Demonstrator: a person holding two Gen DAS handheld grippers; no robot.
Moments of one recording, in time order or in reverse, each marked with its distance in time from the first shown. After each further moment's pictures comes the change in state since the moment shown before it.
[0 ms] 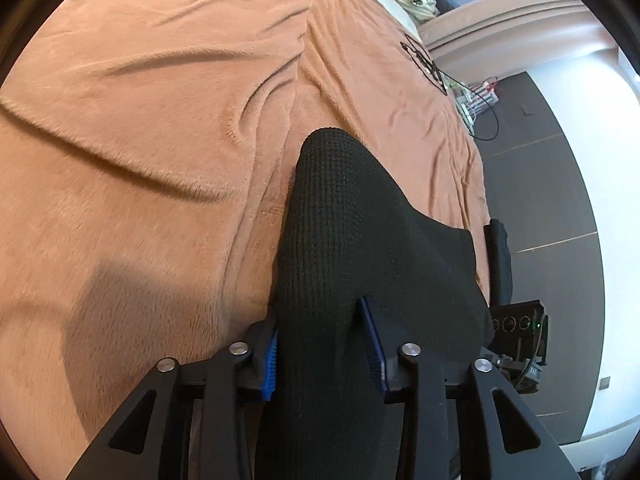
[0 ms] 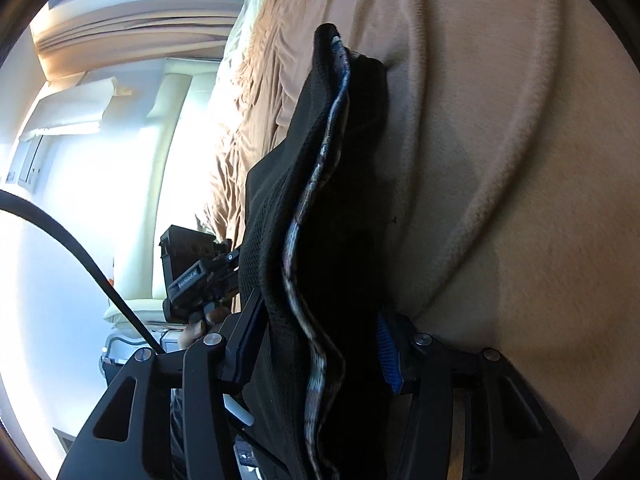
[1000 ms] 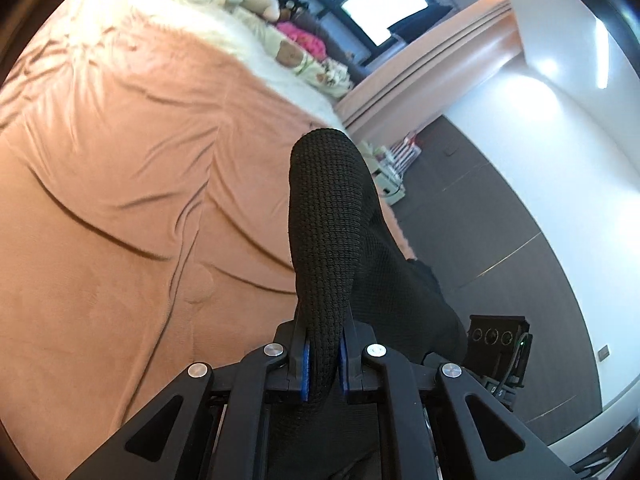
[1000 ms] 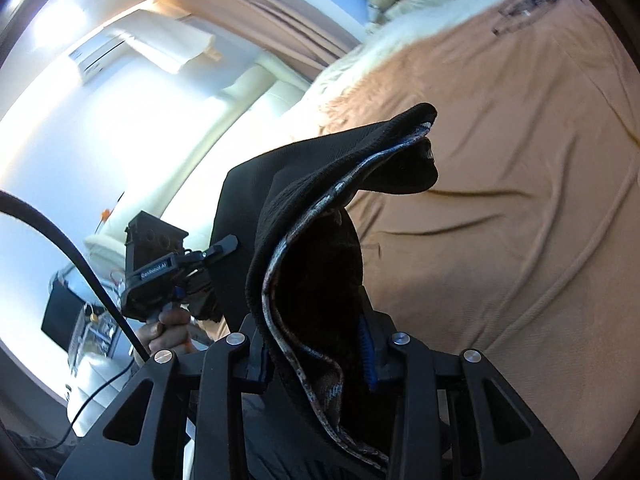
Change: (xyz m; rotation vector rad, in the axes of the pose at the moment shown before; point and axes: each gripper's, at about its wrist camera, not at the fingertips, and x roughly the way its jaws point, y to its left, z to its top) left arm -0.162 -0.095 -0.084 0.195 -0.357 -0.136; right arm -0.052 0.169 -0.121 -0.503 -0.192 -0.049
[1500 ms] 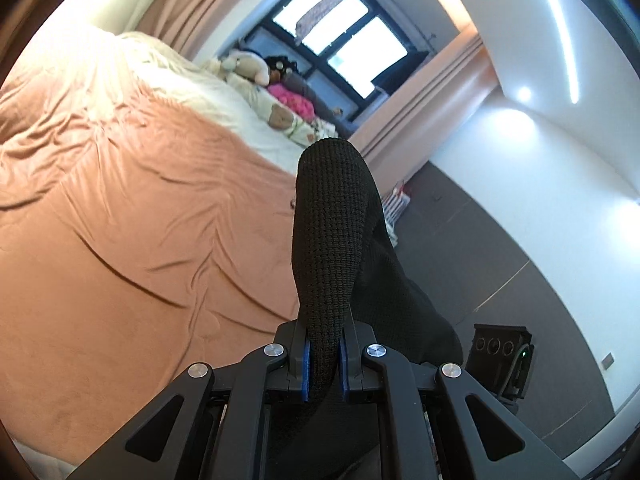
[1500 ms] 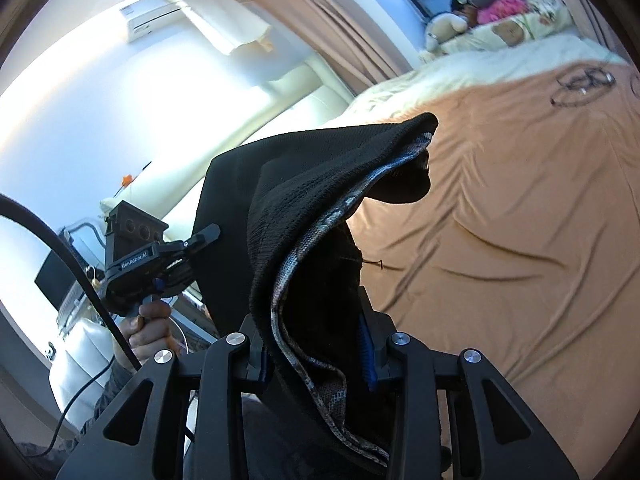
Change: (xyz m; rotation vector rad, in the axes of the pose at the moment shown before) left arm -0.118 -0.046 0.008 0.041 -0.205 0.013; right arm -0.028 0.108 0.010 -0.198 -0.022 -0.010
